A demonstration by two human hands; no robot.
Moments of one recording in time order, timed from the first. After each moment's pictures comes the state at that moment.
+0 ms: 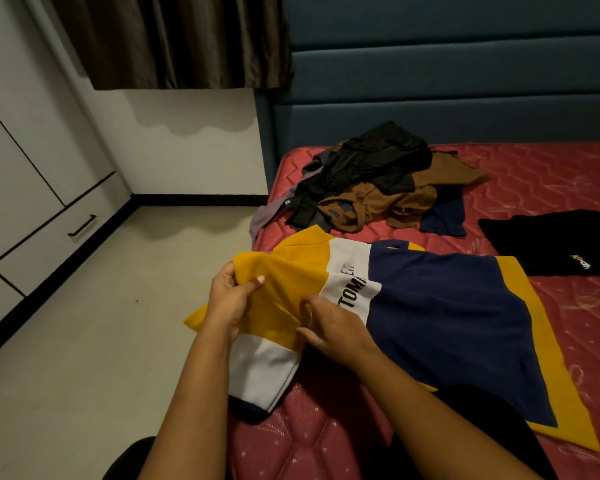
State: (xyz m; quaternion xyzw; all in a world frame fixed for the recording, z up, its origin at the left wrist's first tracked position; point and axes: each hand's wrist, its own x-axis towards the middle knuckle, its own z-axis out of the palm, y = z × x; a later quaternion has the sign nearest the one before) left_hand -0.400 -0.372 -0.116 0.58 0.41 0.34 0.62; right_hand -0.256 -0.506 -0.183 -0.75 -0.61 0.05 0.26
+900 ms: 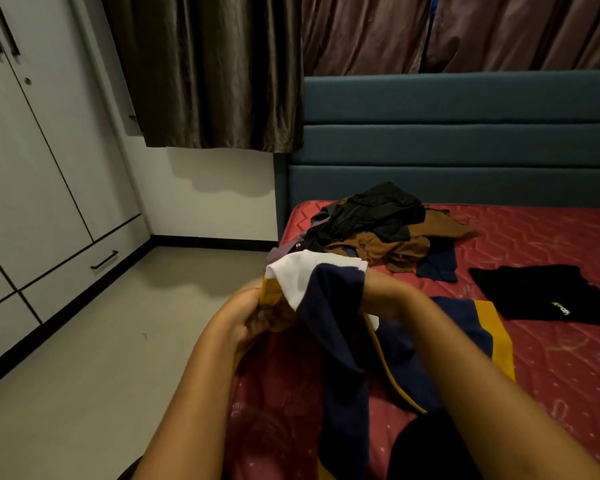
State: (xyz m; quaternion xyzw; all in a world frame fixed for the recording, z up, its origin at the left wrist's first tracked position) left_hand -0.436 -0.425 -0.031 0.53 0.42 0.21 0.71; right_hand -0.272 -0.547 0.002 -0.66 -0.34 0.44 0.50
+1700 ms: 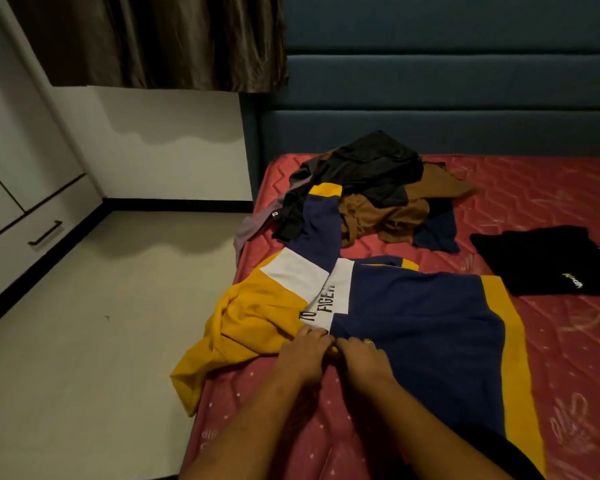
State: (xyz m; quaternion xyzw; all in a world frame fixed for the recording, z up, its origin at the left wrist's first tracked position) left_hand -0.302 -0.397 -0.214 0.96 0.22 -0.12 0.14; right_hand -0.207 -0.501 -0.230 -0.88 -0.43 0.18 0.07
